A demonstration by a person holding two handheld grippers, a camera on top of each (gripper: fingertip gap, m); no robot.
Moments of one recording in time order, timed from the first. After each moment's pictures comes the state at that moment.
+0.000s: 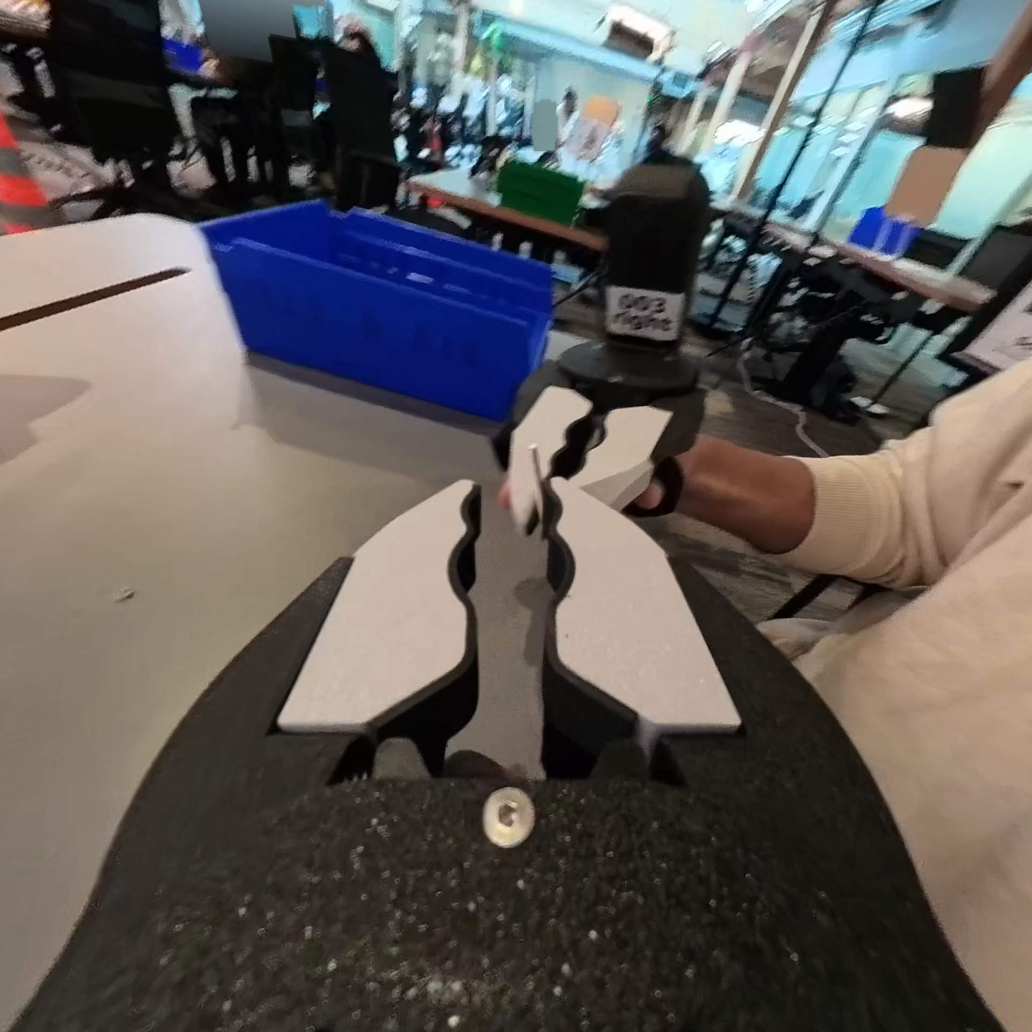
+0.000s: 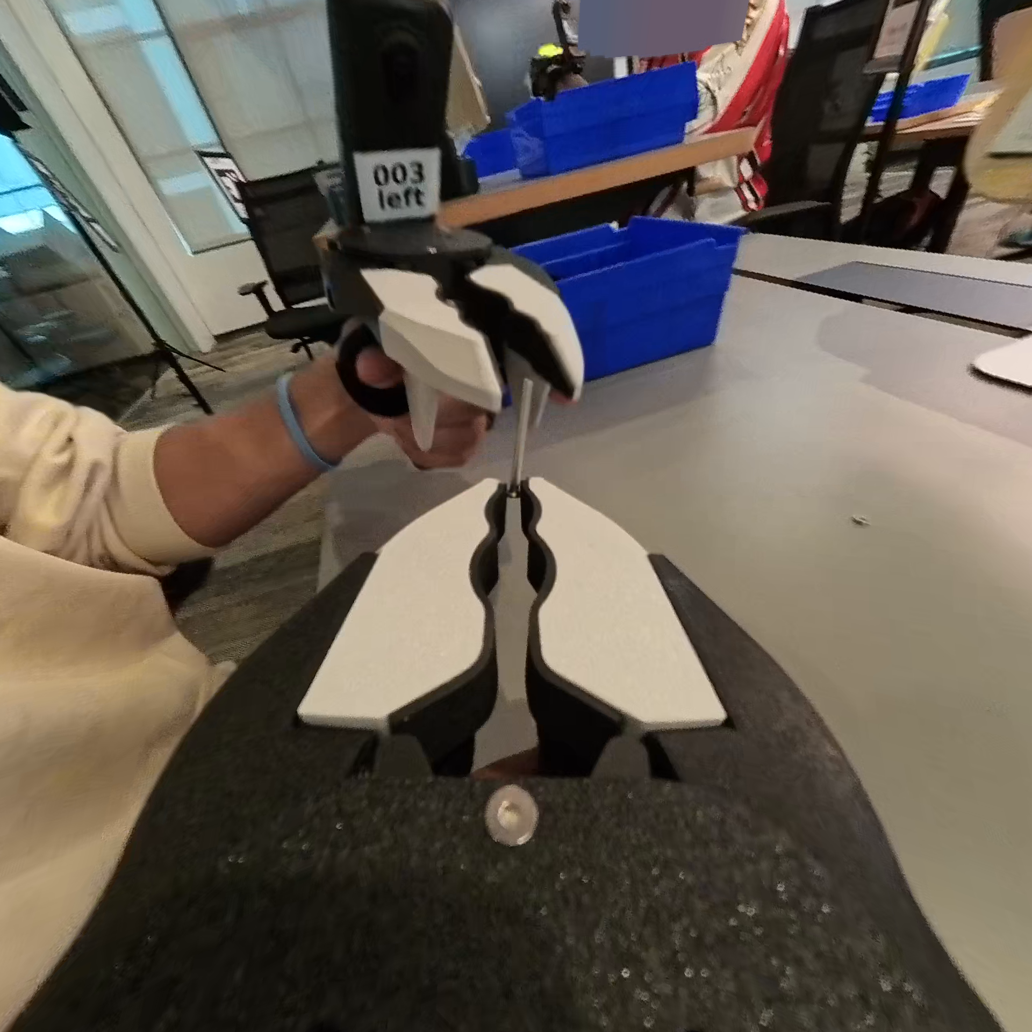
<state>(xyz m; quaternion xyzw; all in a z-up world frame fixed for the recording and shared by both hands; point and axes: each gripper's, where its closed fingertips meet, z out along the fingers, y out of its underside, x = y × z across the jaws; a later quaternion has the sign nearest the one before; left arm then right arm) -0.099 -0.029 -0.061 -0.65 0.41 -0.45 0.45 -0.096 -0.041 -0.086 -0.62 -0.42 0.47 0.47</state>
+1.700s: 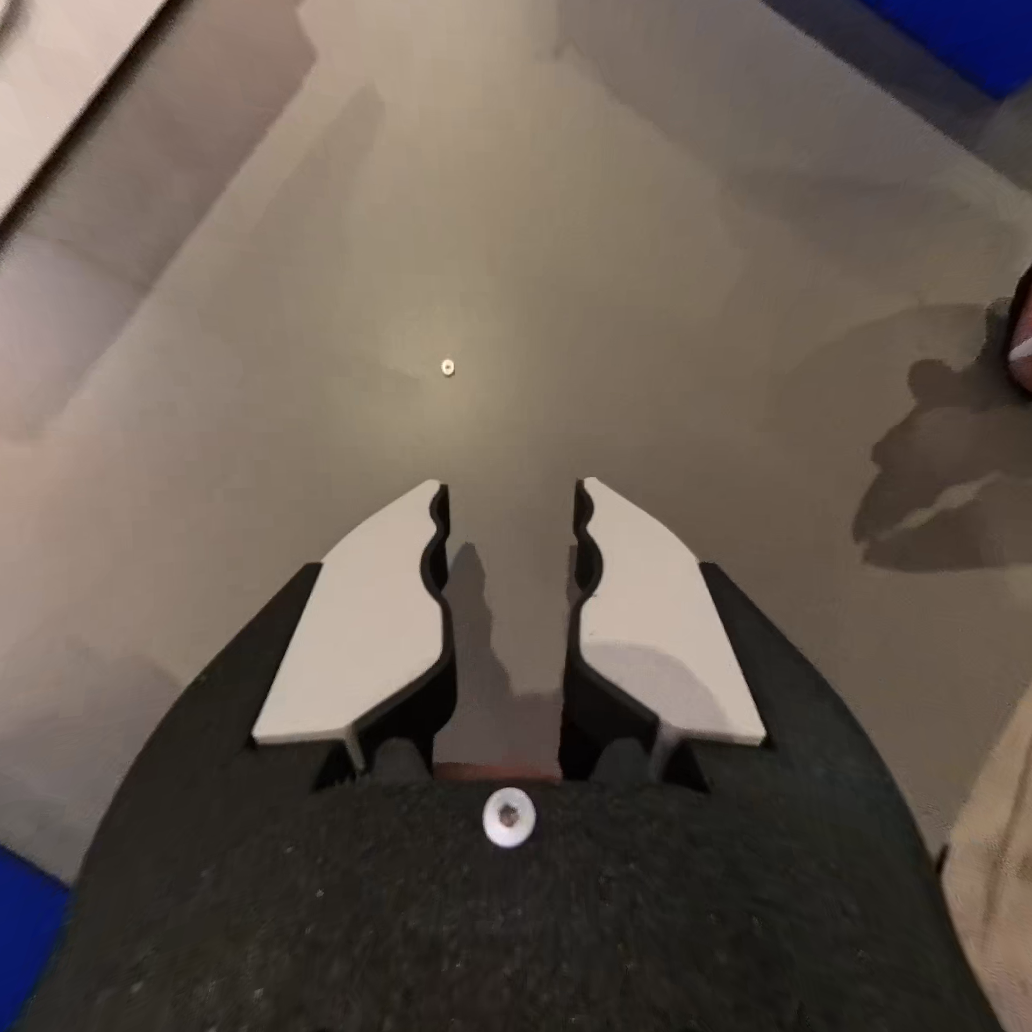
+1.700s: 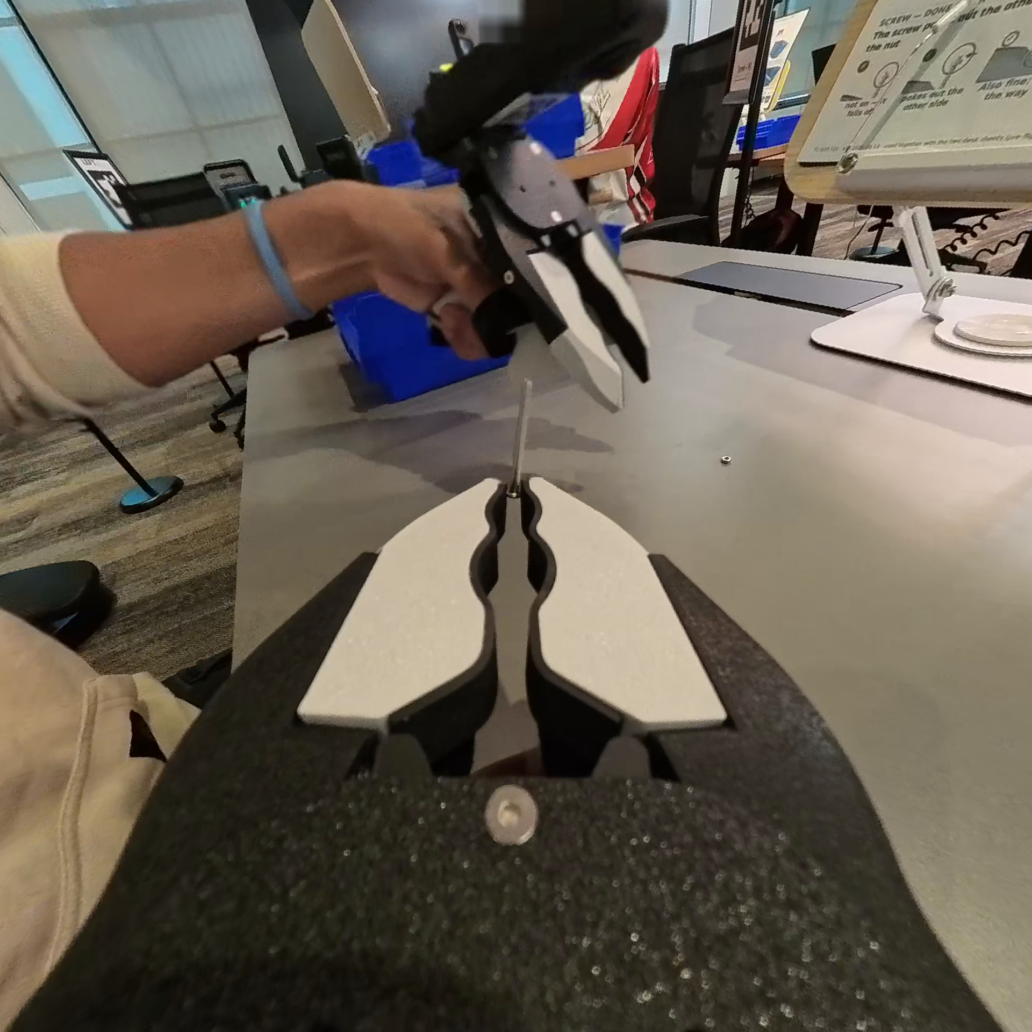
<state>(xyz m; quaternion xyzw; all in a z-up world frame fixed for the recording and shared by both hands) -0.145 0.089 -0.142 -0.85 0.43 -0.16 0.26 -0.053 -0.018 -0.100 -0.65 -0.37 0.42 0.51</state>
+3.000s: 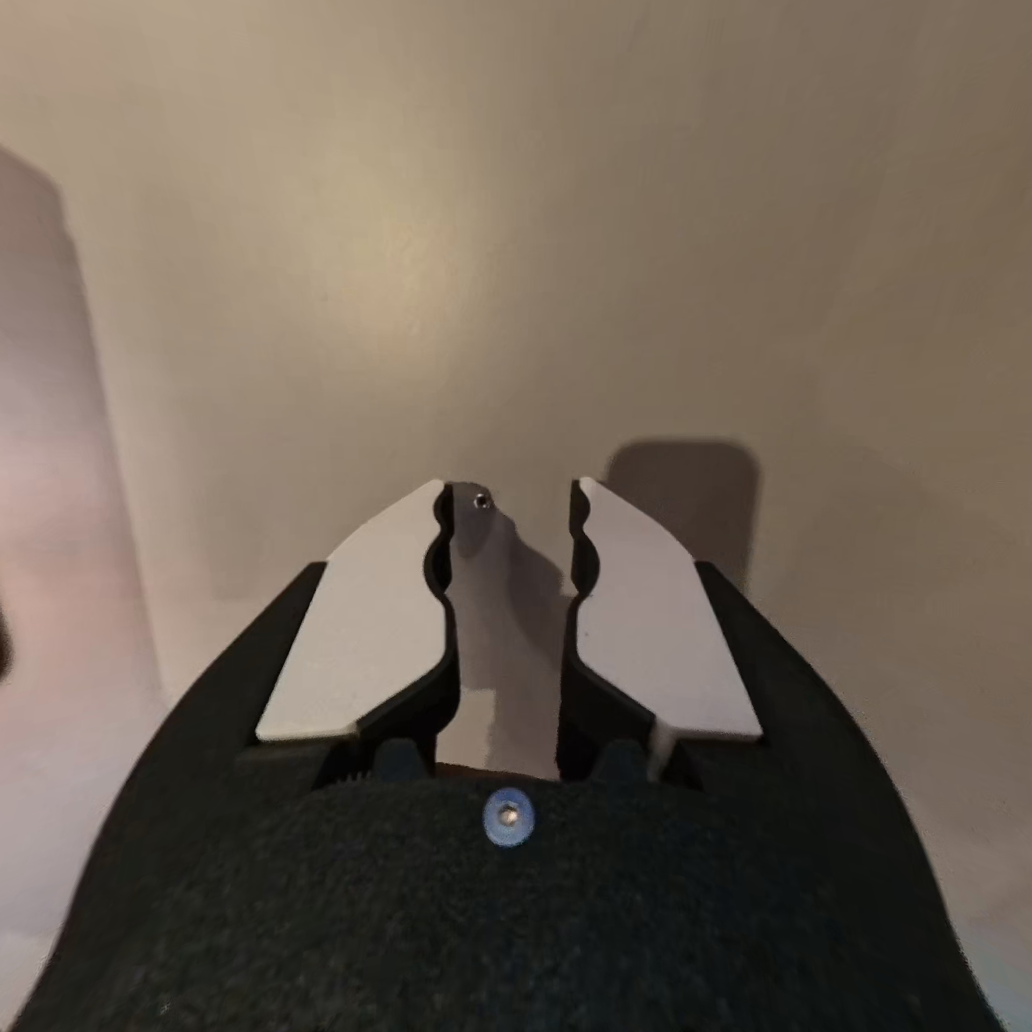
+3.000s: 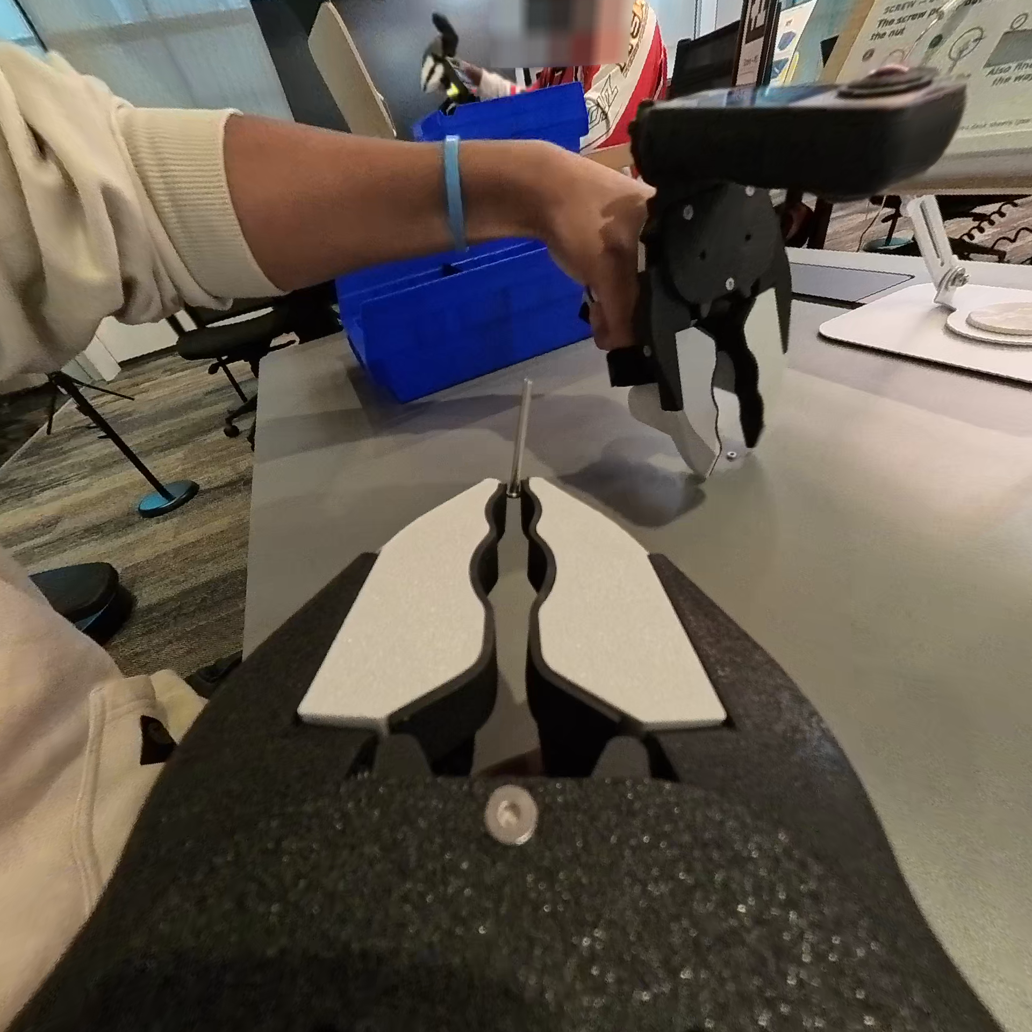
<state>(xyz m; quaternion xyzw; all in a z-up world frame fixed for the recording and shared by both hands) -0.114 0.134 -0.192 -0.75 0.65 -0.08 0.11 -0.052 -0.018 -0.100 -0.65 -0.37 0.43 0.51</state>
